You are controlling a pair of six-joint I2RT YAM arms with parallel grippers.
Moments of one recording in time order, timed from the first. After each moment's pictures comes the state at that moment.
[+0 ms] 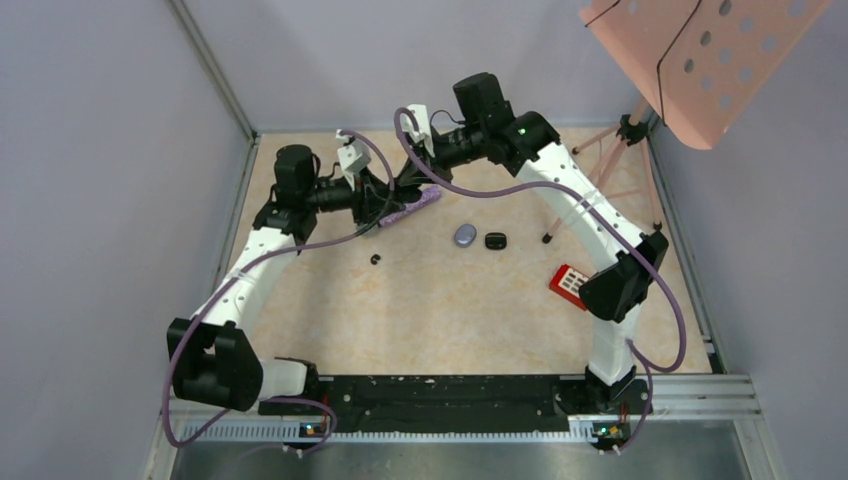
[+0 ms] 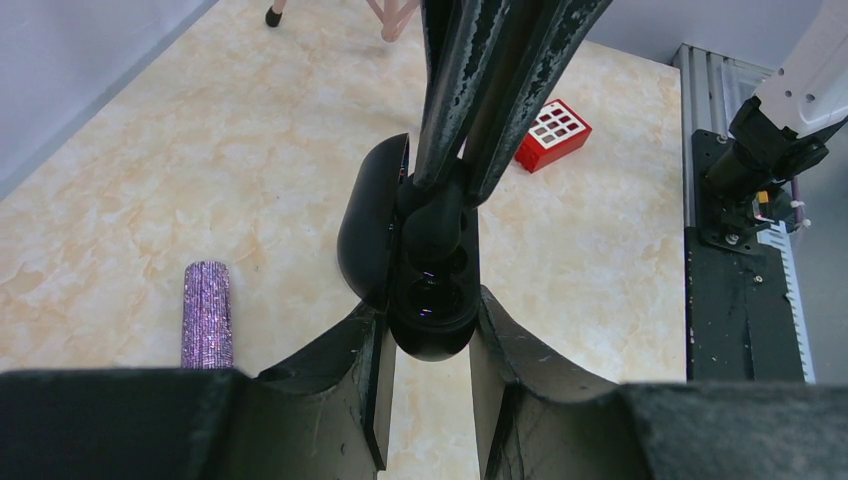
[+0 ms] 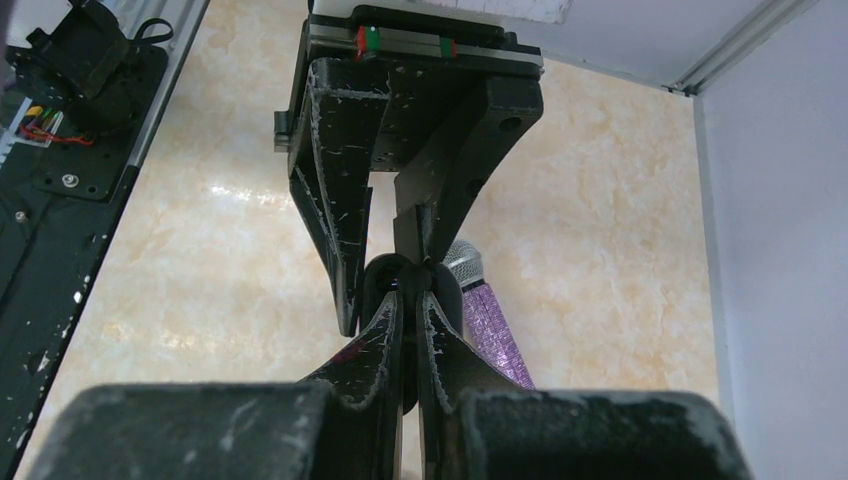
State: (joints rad) left arm -0.18 1.31 1.06 -0.06 1.11 0.16; right arm 0.69 1.91 2.18 -0.86 -0.85 -0.73
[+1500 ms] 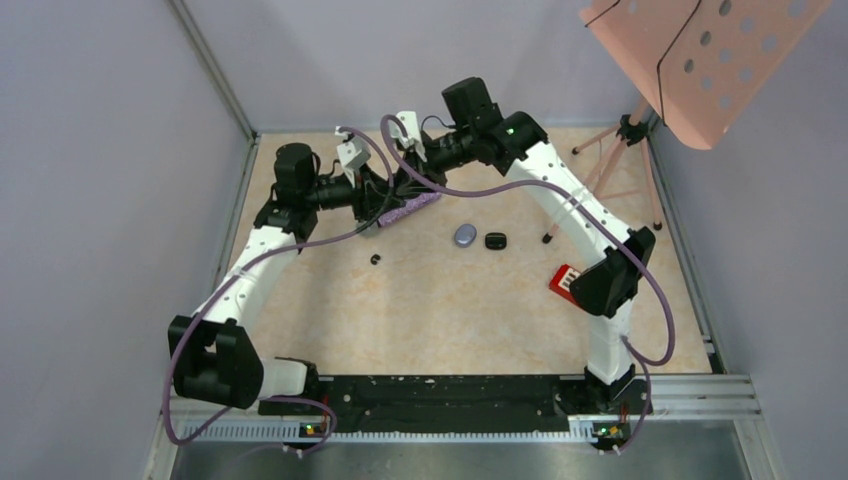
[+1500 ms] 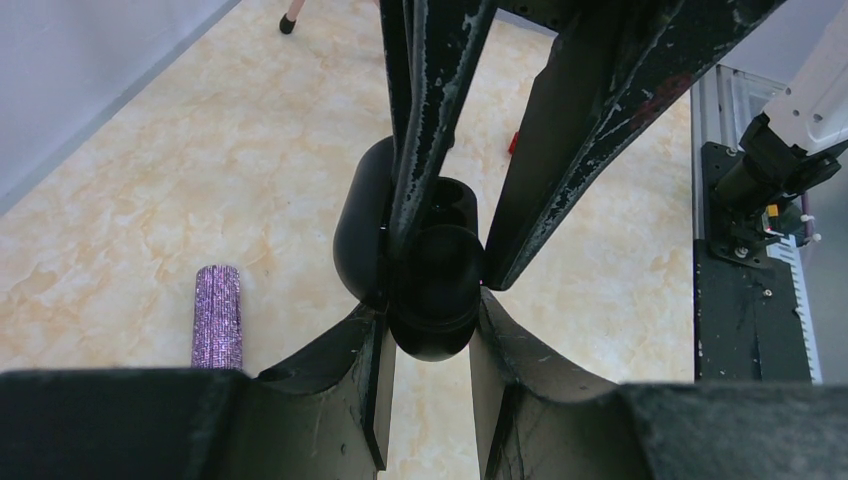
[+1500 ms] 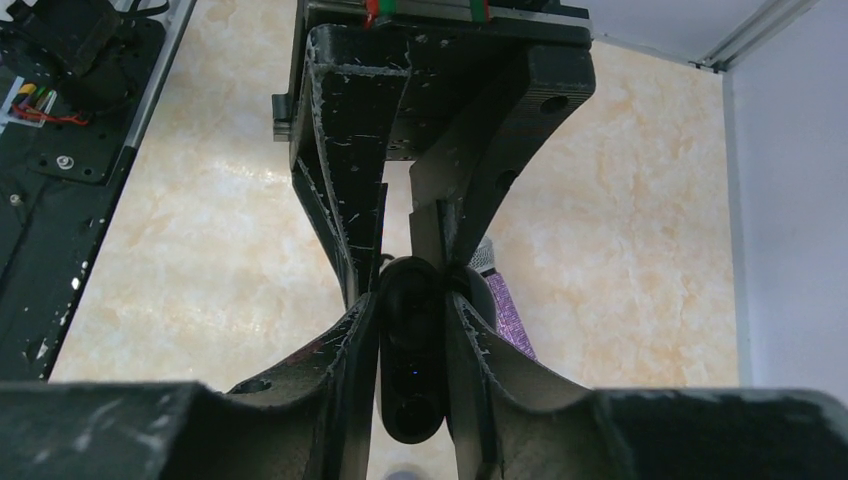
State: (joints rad) left arm -0.18 1.32 1.07 -0.01 1.09 0.11; right arm 0.70 1.97 2.23 -0.92 -0.83 -0.76
